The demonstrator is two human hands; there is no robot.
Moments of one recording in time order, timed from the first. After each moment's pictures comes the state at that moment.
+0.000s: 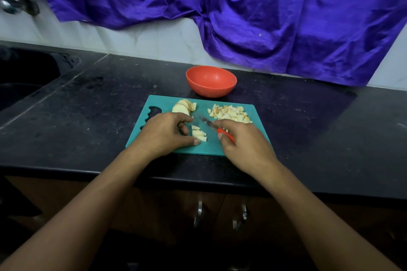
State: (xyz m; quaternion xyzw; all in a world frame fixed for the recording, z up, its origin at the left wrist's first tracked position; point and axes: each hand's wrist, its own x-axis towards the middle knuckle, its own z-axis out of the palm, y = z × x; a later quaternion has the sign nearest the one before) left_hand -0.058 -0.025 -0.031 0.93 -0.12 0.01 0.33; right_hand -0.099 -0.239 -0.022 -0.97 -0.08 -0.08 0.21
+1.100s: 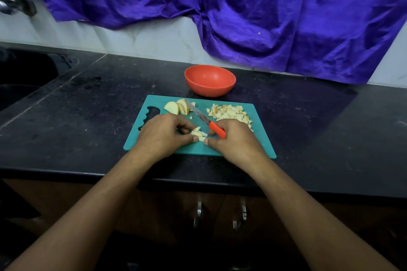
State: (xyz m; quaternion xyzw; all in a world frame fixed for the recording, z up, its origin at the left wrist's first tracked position) left_hand -0.062 -0.031 -0.031 0.95 -0.10 0.04 0.30; right_hand -0.082 -0.224 -0.023 -0.96 -0.02 -0.01 0.30
